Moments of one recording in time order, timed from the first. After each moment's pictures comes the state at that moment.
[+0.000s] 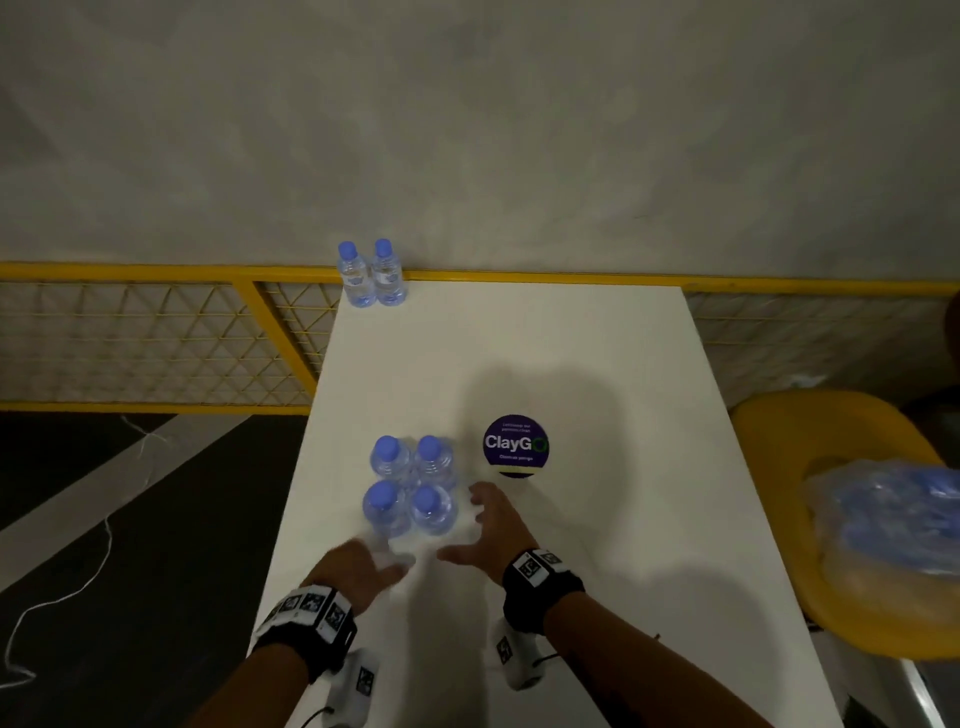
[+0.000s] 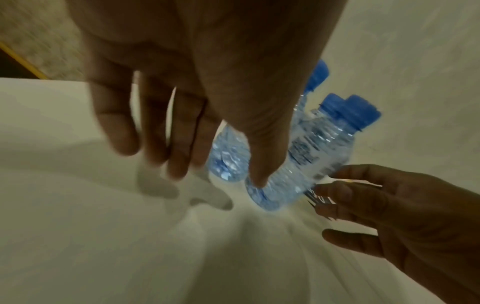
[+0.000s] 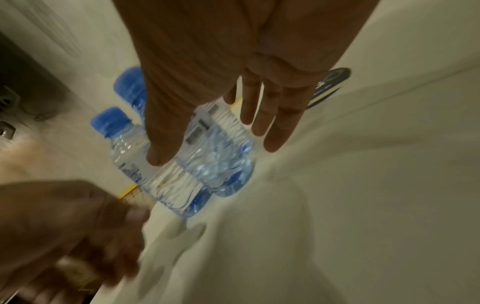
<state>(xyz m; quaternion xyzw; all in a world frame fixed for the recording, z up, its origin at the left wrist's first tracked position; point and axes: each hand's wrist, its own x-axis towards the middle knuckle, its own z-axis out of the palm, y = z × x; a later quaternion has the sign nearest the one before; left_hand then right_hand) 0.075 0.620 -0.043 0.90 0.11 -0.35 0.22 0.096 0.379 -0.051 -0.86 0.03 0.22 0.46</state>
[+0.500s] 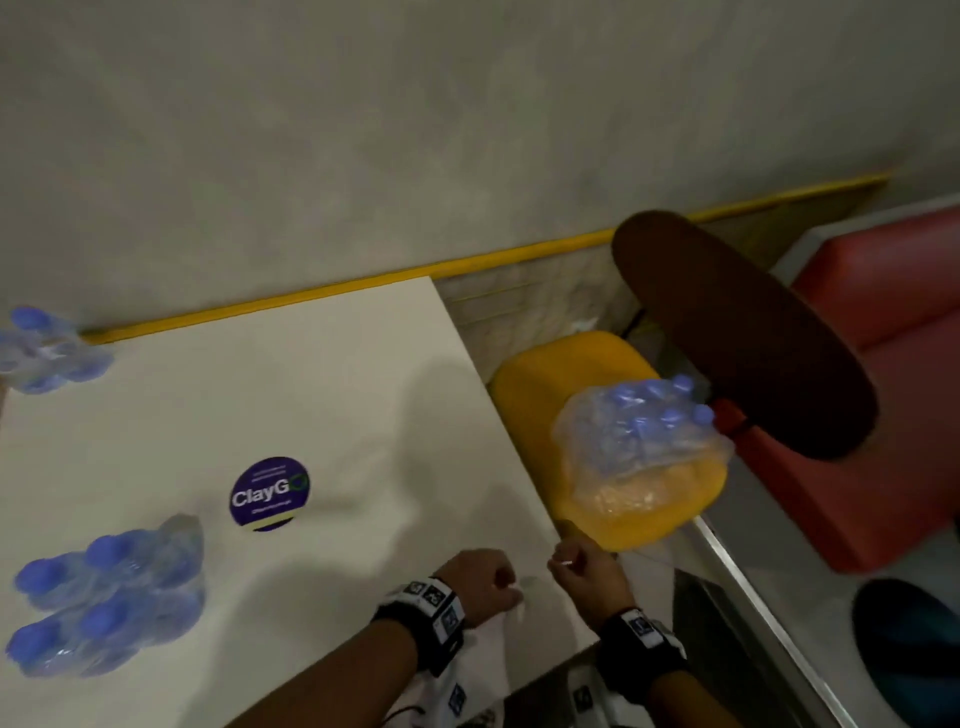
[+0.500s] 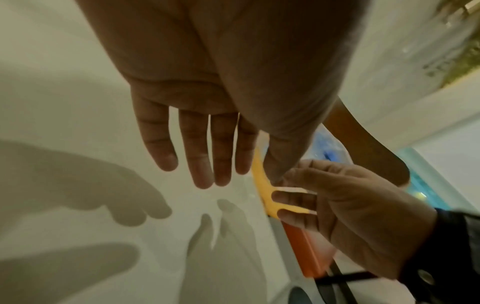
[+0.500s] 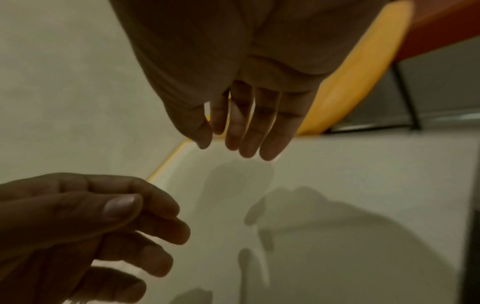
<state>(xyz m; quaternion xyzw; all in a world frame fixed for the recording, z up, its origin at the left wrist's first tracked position) 0.038 0.184 -0.020 0.80 -0.32 -0.46 0.20 -0.081 0.004 -0.027 -0.83 0.34 0.08 0.43</state>
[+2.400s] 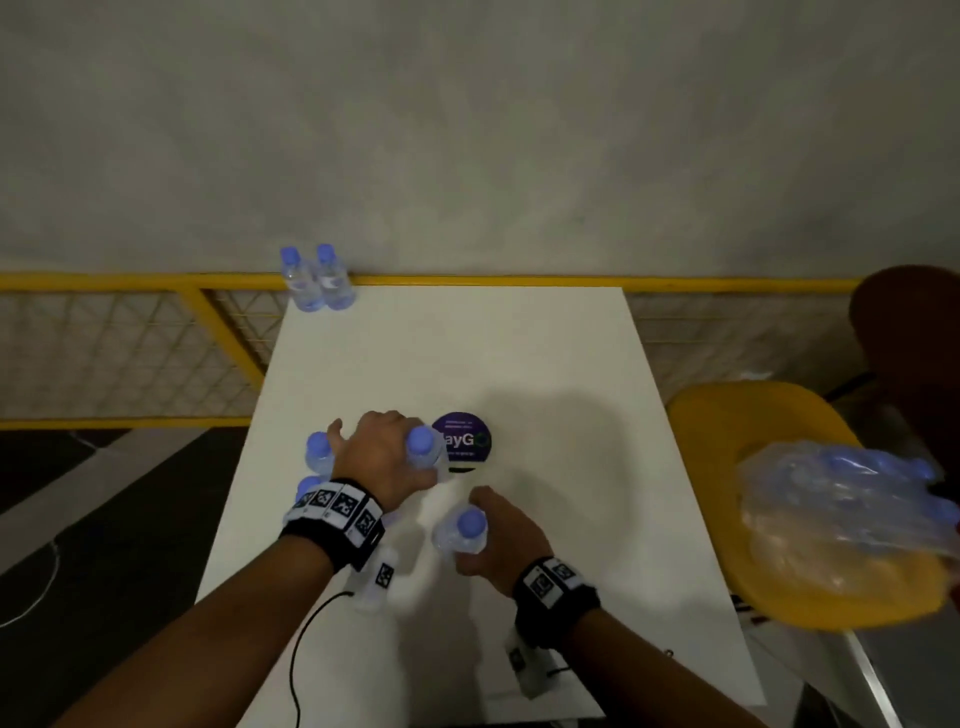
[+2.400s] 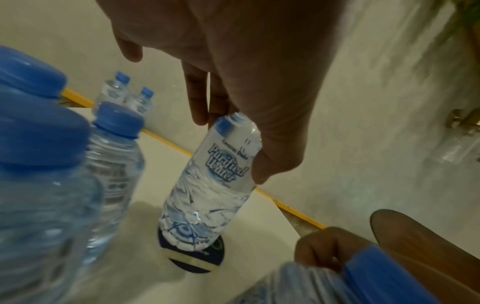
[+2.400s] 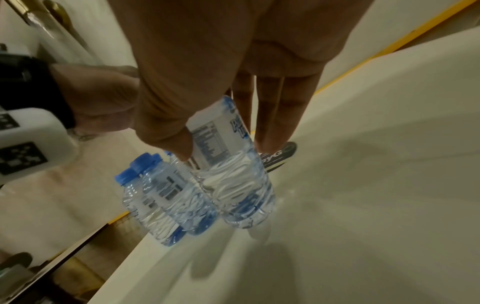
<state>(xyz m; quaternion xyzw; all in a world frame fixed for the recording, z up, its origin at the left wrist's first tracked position) 0.155 0.479 0.061 0.98 -0.07 -0.11 0.12 0.064 0.285 0.003 -0.91 -0.02 0.22 0.34</state>
